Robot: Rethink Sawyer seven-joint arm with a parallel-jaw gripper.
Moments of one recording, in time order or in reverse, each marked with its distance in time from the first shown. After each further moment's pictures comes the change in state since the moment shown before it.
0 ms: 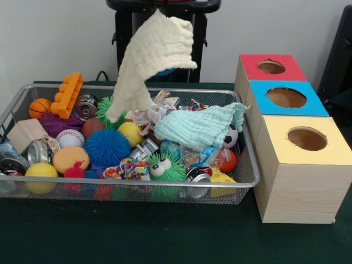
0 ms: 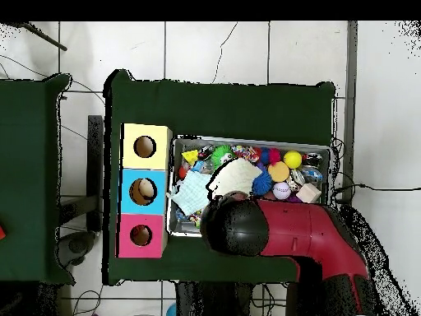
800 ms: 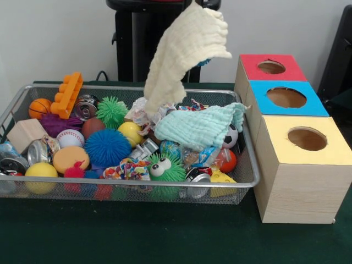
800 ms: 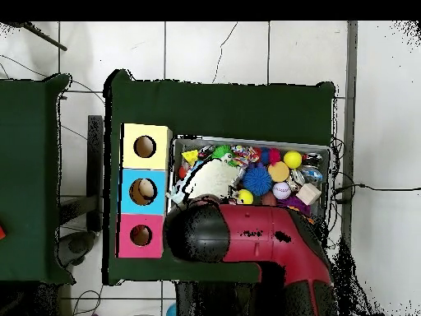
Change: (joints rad) arm 0.156 -0.018 -0.087 0.000 0.071 0.007 0.000
